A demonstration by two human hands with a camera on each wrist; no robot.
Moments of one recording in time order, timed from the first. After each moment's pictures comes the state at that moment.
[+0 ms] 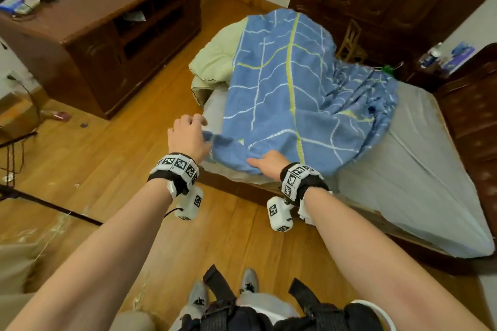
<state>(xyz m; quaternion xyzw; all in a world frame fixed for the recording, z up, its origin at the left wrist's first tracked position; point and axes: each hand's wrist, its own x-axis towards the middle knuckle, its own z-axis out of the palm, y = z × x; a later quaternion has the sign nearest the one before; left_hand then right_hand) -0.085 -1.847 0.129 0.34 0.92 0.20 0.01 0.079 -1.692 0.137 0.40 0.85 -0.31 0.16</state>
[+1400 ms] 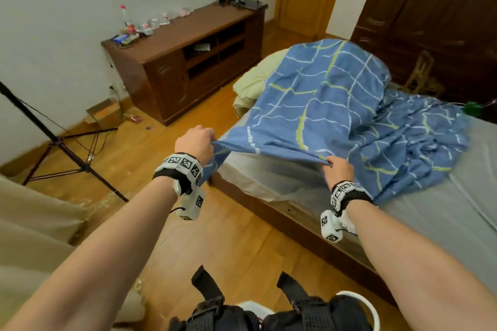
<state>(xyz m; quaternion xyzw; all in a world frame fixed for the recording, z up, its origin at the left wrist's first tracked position) 0.078 -1.777 0.197 0.23 0.97 0.09 0.03 0.243 -1.462 0.113 0.36 0.89 -0.26 -0.09</state>
